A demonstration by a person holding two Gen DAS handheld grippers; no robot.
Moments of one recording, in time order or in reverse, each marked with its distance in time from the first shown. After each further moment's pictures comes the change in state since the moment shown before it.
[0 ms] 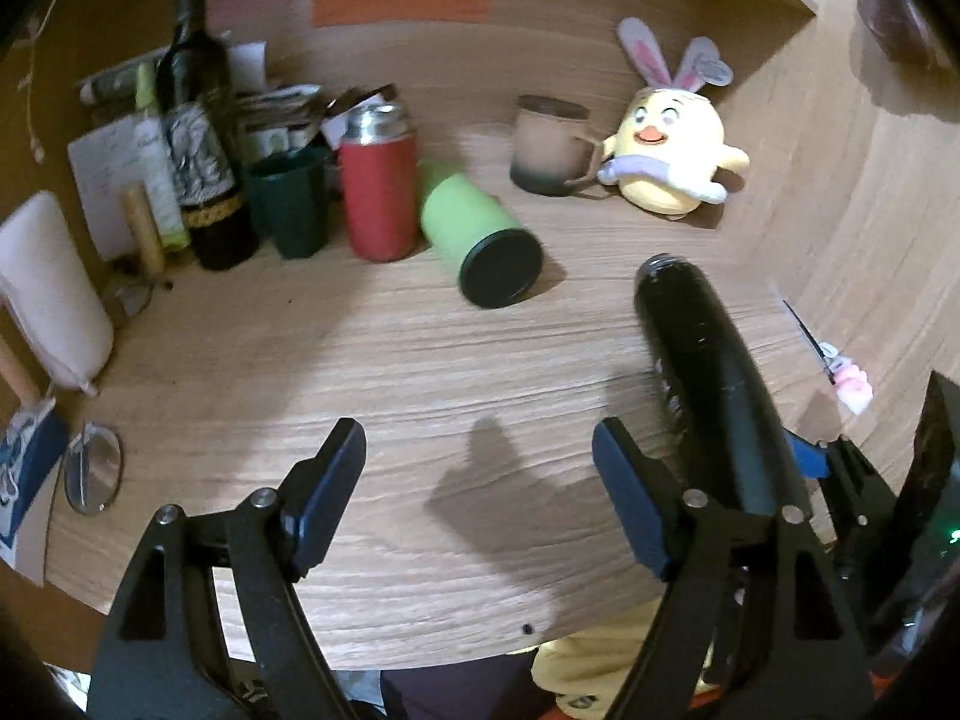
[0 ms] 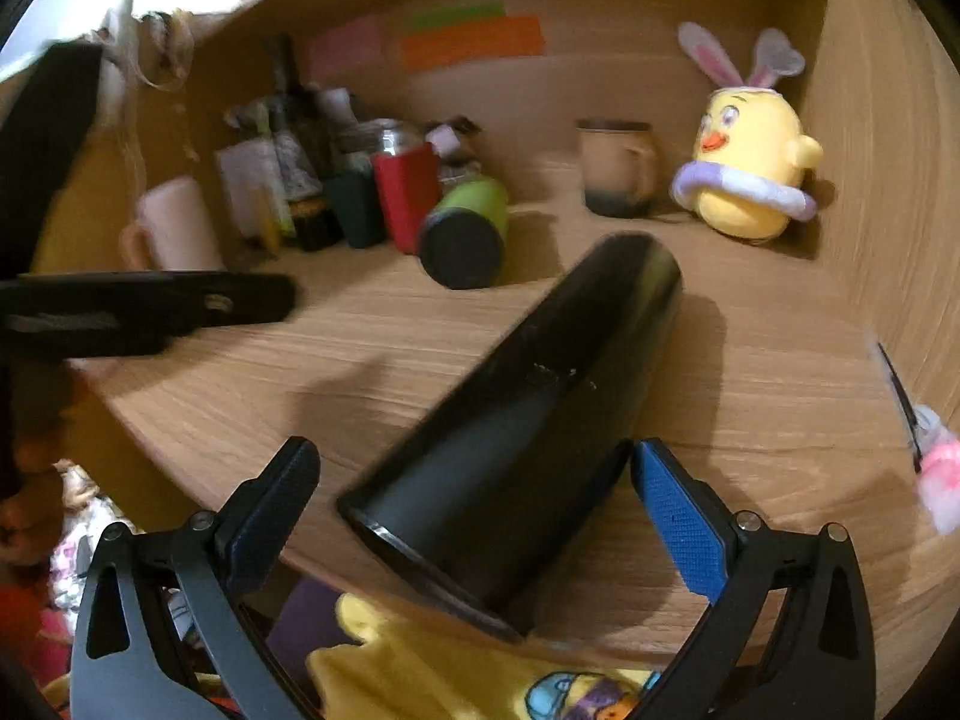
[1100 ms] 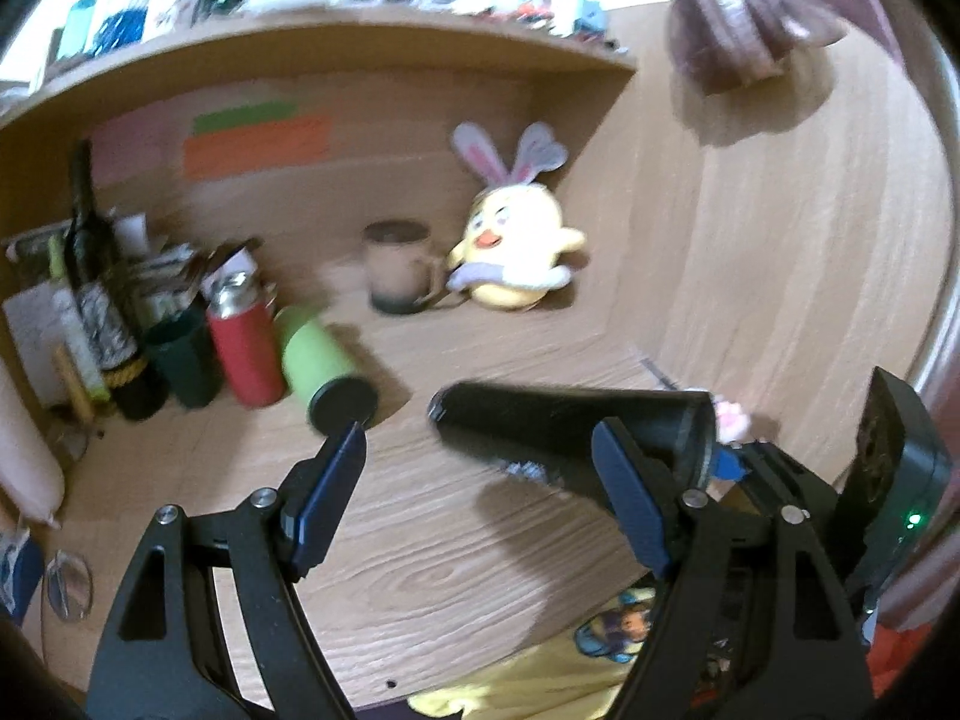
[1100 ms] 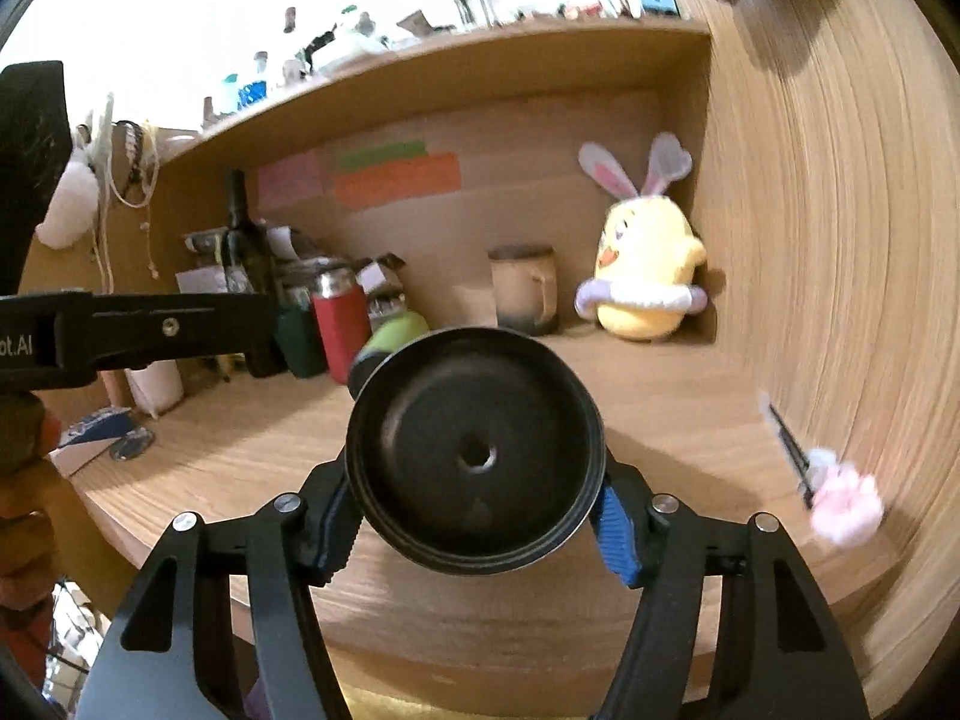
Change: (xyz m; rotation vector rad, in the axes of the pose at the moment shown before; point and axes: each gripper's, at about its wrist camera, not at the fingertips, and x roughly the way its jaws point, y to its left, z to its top) left arm -0.064 -0.076 0.022 0.207 -0.249 -0.231; right arm -0.078 -0.027 0.017 0.051 -0.311 -0.085
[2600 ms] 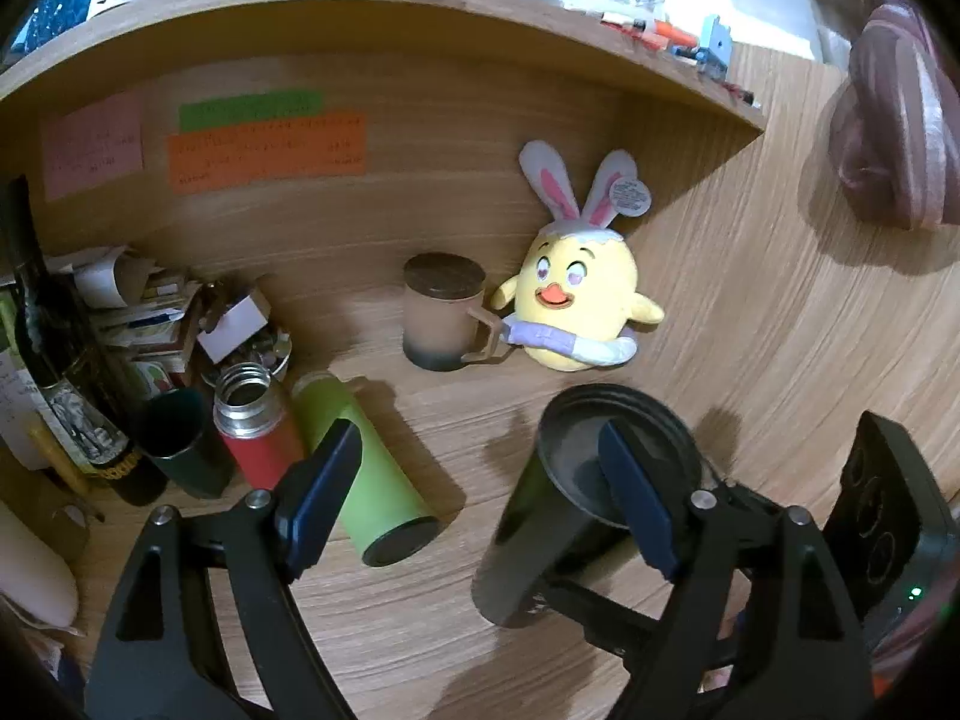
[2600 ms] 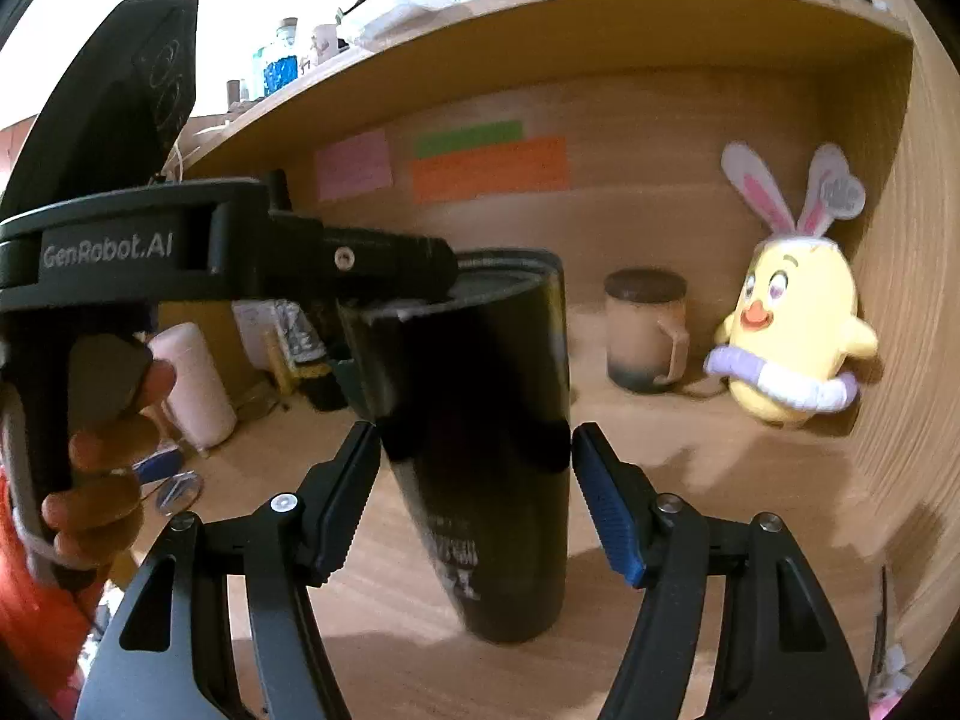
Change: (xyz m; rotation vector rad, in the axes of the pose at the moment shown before) left arm 0.074 0.077 0.108 -0.103 0.105 -0.021; right arm 0.108 0.004 0.090 -0.029 0.161 0.249
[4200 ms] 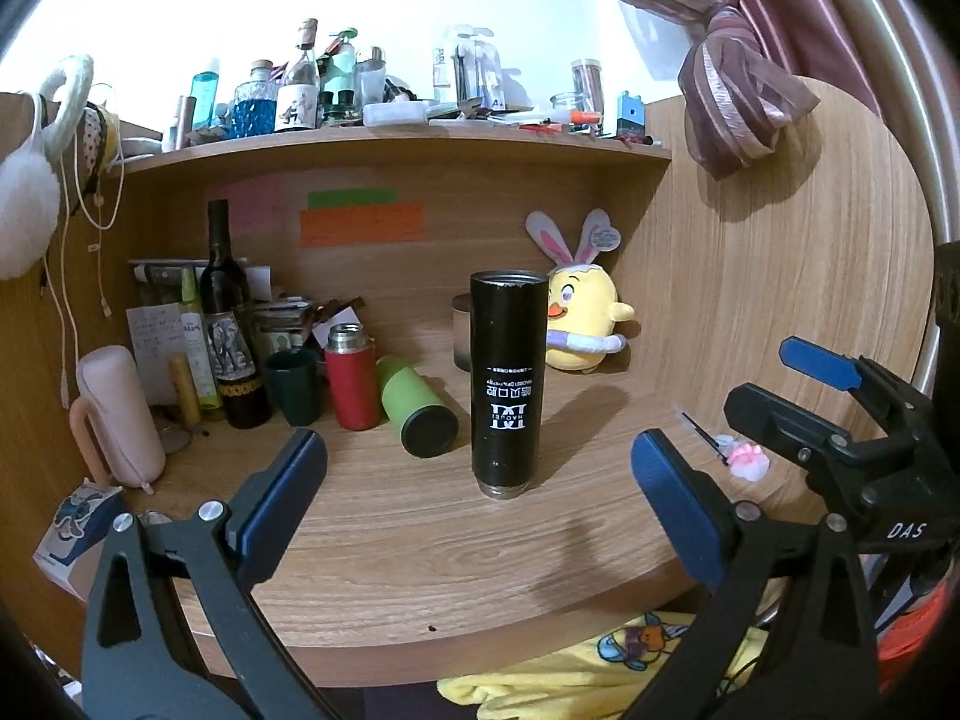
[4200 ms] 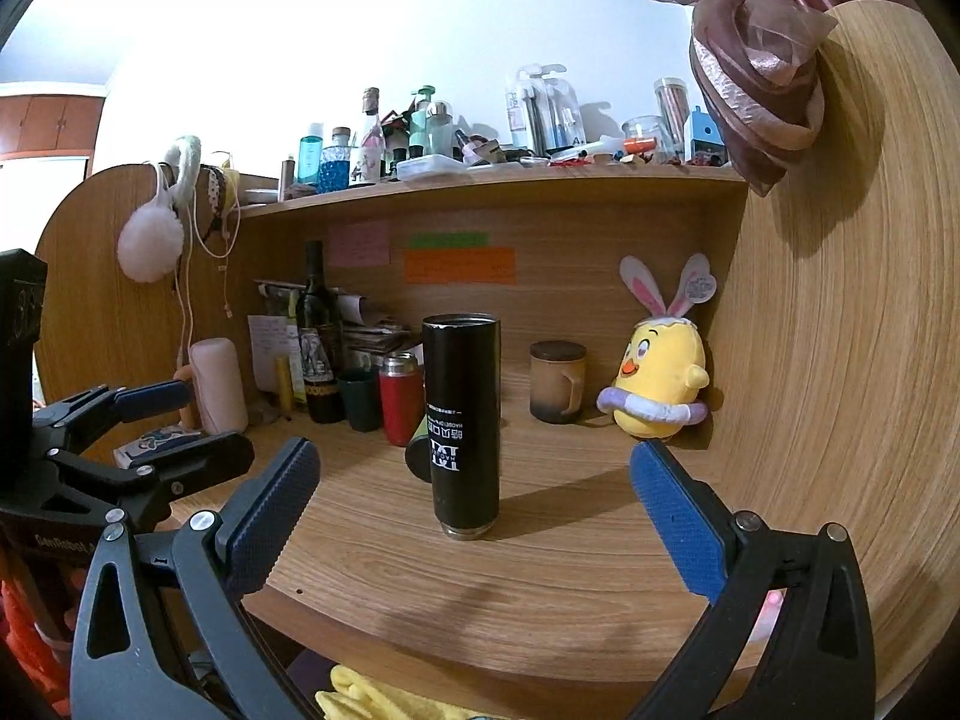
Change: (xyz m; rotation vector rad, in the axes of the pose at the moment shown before) left arm -0.142 -0.079 -0.170 0.047 -0.296 0.233; right arm -0.174 0.052 -0.059 -0.094 -0.230 -0.184
